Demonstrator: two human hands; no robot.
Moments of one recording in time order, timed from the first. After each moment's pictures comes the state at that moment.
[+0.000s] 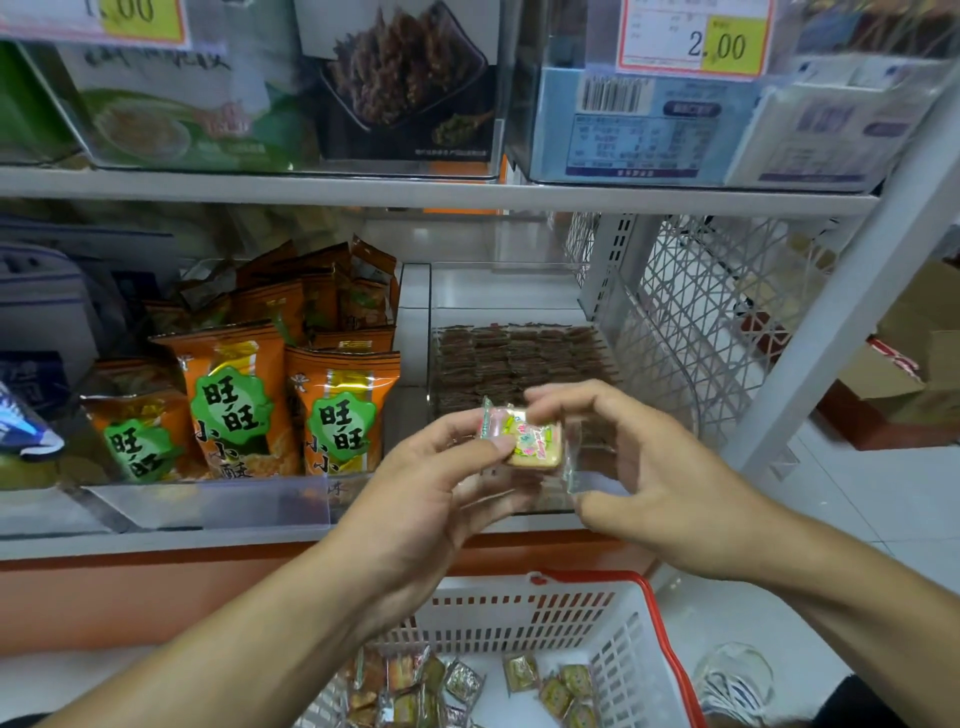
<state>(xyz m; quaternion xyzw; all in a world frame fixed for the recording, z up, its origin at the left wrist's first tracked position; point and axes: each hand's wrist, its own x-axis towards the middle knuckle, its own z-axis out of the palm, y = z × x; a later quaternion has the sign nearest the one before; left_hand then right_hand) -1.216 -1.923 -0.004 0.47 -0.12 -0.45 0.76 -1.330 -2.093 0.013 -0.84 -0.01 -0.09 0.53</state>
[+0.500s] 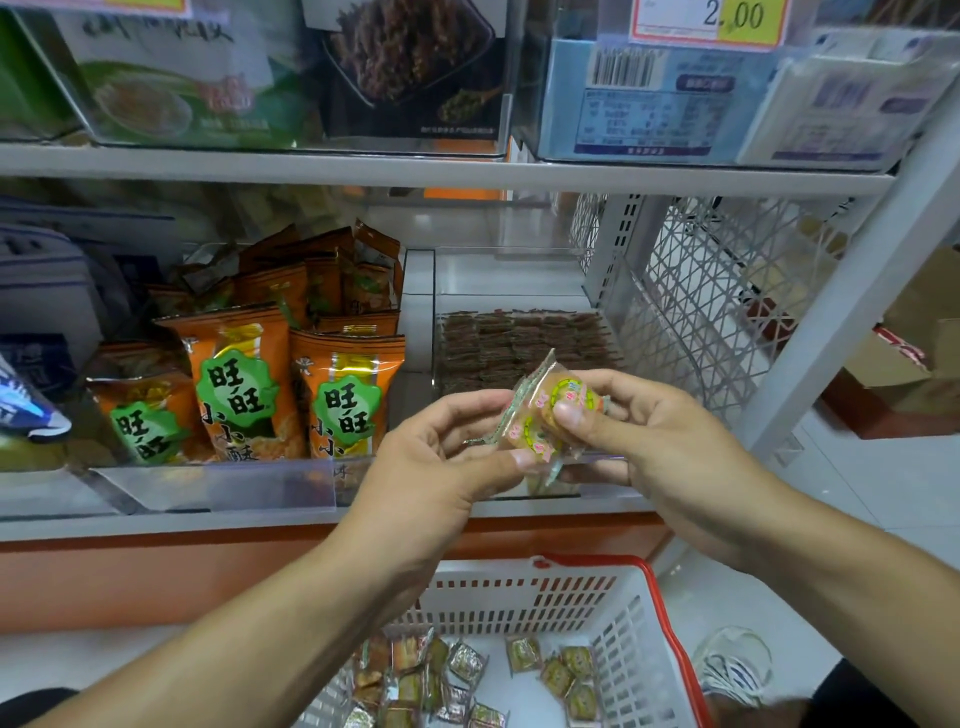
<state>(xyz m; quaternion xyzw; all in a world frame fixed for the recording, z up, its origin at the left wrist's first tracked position) -1.217 -1.918 -0.010 0.56 -0.20 -0.35 0.72 -1.325 -2.084 0.014 -0.67 0.15 -0.10 0.72</state>
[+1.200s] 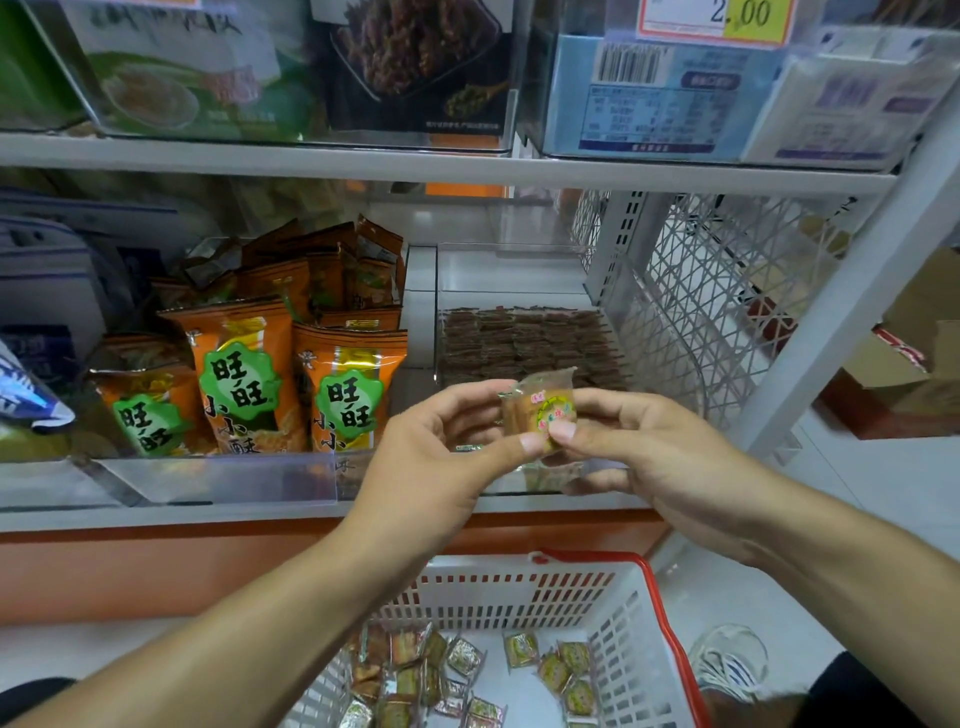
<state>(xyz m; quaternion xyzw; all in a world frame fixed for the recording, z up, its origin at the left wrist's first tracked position) -1.212 -1.918 -0.016 0.64 -0.27 -0.27 0.67 -1.324 -2.092 0.011 -0.72 0.16 0.00 0.67</state>
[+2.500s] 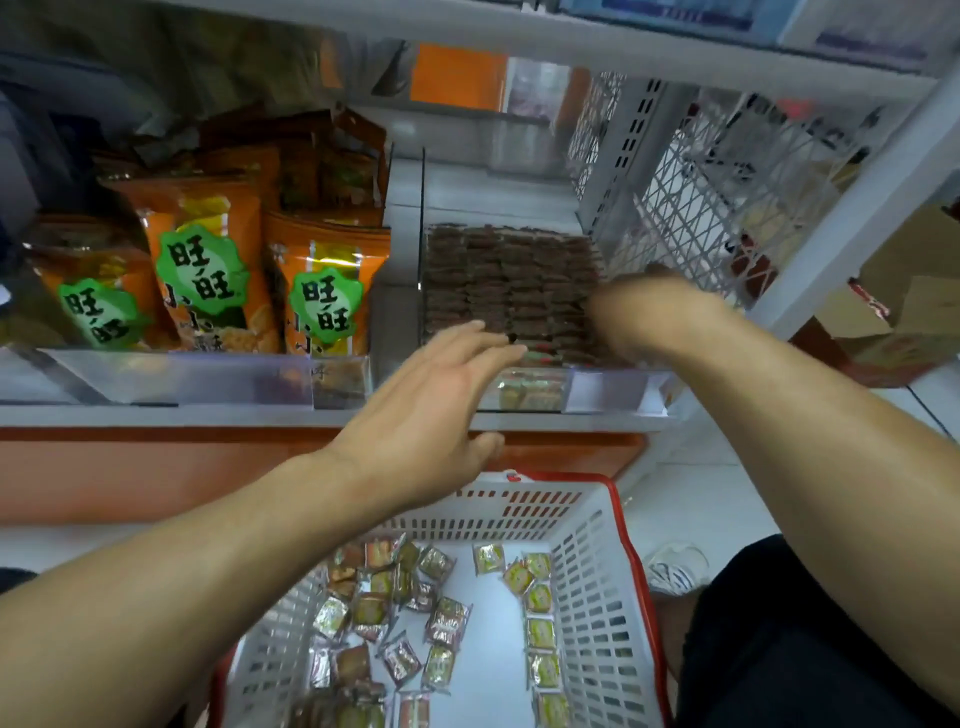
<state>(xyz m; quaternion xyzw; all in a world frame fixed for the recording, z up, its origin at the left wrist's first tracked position) -1.212 -1.917 -0.042 0.80 -0.55 -0.02 0.23 -1.266 -2.139 0.019 -0.94 0.17 0.19 -0.22</state>
